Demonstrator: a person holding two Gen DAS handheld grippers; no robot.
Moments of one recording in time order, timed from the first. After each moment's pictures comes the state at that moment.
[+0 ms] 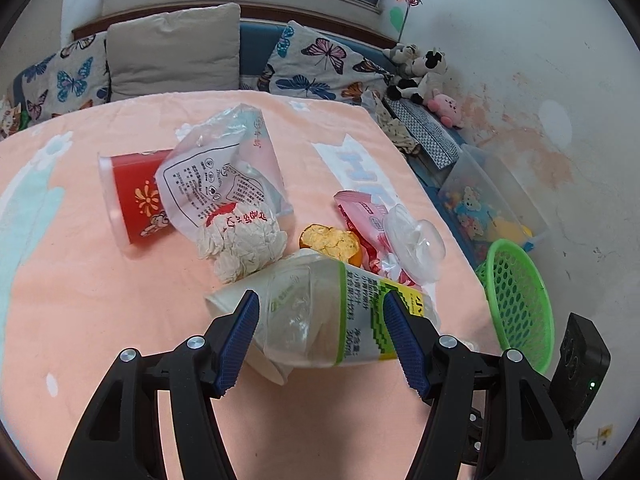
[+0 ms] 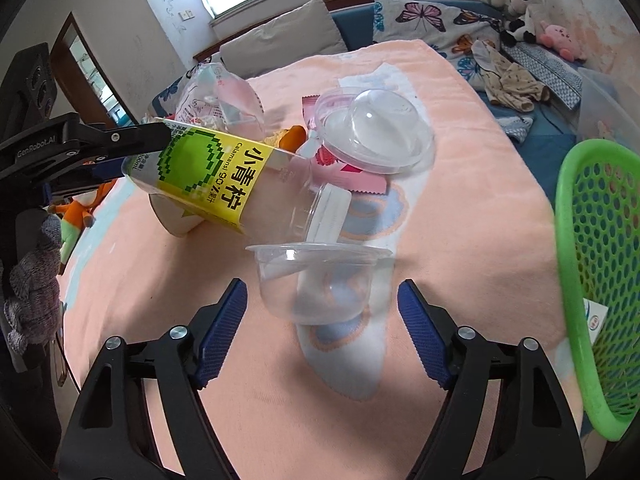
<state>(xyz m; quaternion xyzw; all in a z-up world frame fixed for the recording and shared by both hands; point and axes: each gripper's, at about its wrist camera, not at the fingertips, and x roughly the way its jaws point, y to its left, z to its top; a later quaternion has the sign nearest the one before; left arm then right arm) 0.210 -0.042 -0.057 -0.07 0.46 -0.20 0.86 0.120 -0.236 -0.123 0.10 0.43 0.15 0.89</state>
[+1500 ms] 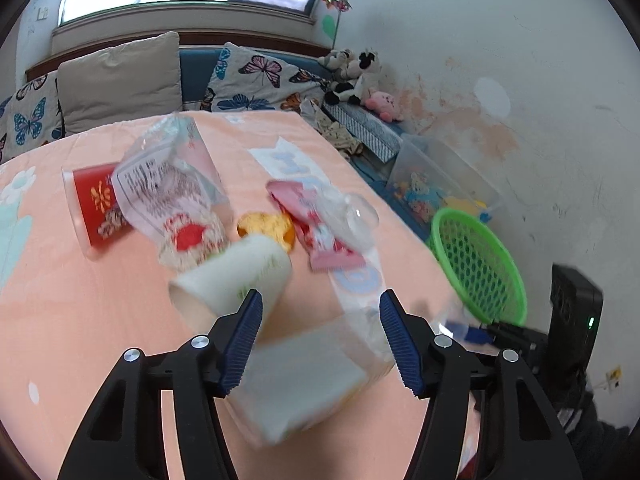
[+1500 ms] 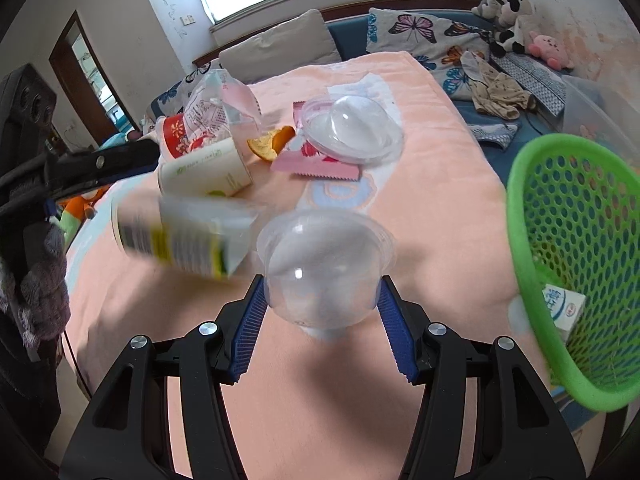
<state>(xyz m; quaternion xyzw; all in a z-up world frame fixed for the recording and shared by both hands) 0.152 -0.055 -0.055 -0.03 0.41 -0.29 0.87 0.072 -0.257 -0.111 0.09 0.41 0.14 0.90</state>
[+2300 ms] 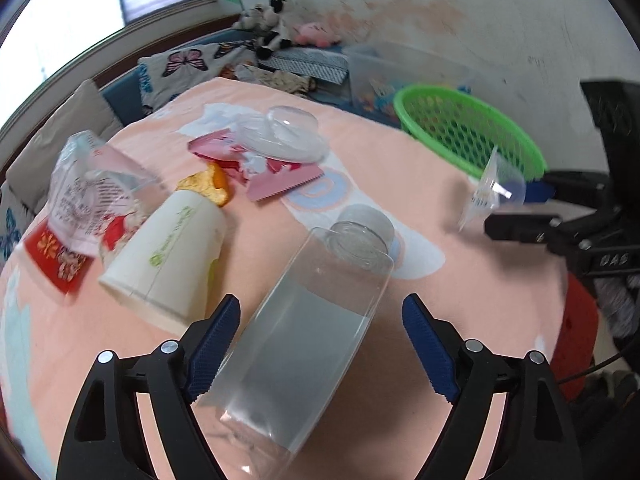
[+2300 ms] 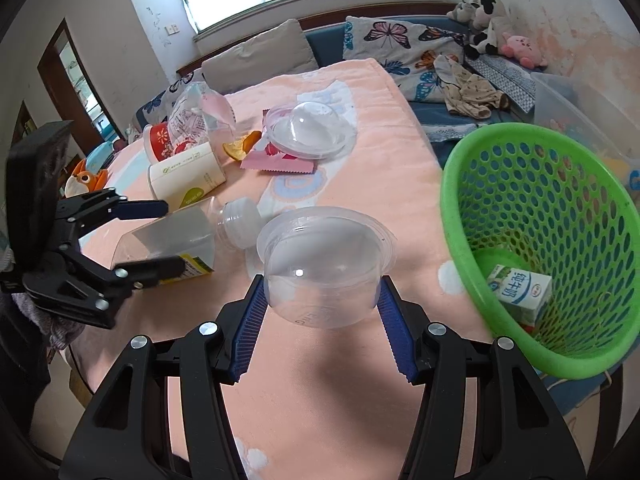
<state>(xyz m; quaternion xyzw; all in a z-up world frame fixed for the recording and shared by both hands) 0.124 -0.113 -0.097 0.20 0.41 -0.35 0.82 0.042 -0.286 -0.102 0.09 0.40 0.10 0.91</state>
